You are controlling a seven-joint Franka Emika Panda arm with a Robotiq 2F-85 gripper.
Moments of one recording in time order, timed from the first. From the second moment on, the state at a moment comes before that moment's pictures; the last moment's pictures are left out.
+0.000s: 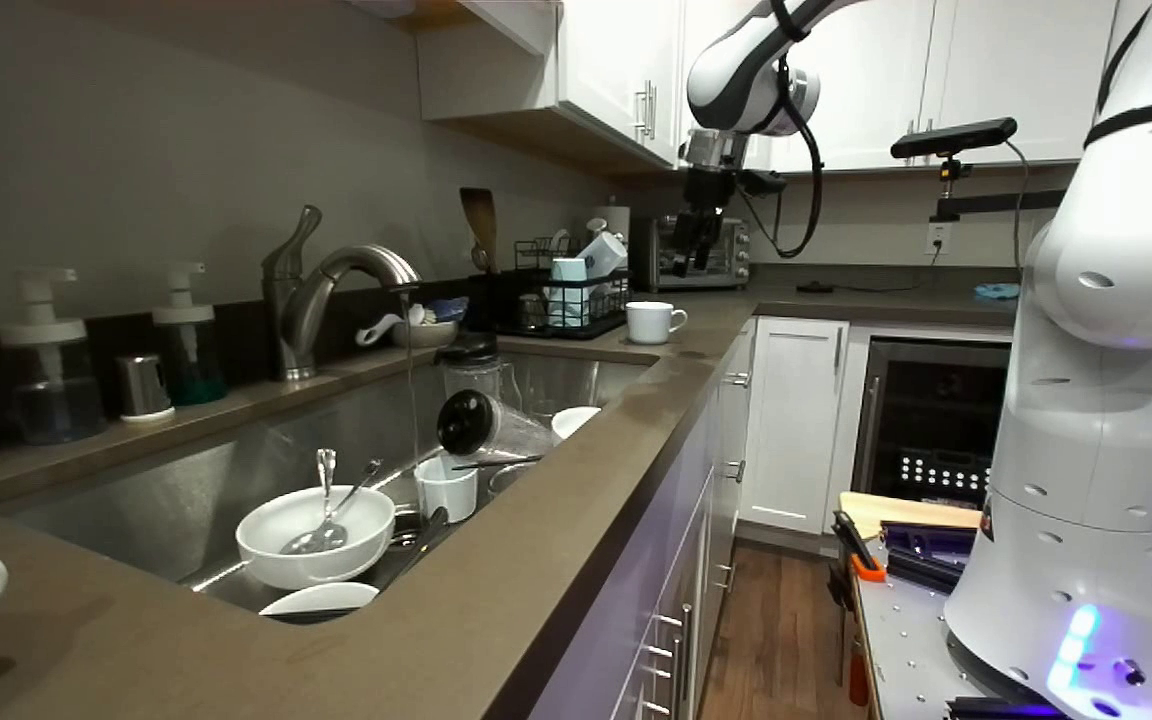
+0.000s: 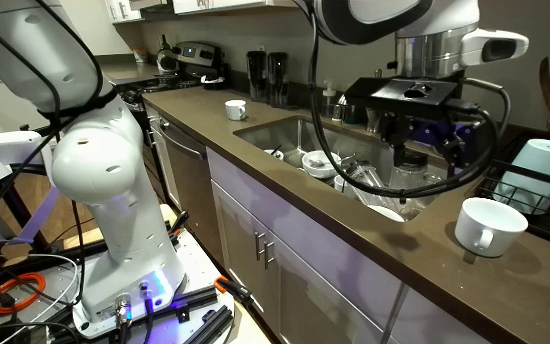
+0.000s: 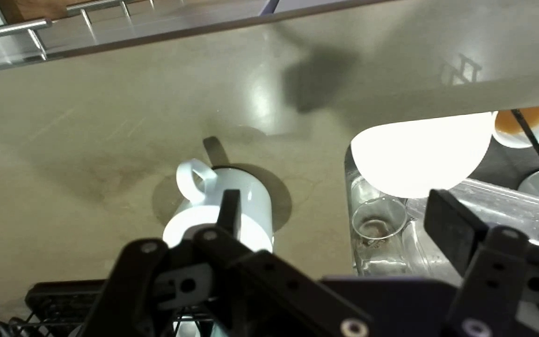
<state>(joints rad) -0.27 -0.23 -0.48 -2.29 -0.10 2.32 -0.50</state>
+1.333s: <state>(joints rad) -0.33 0.00 -0.53 -2.11 0.06 2.32 -0.75</state>
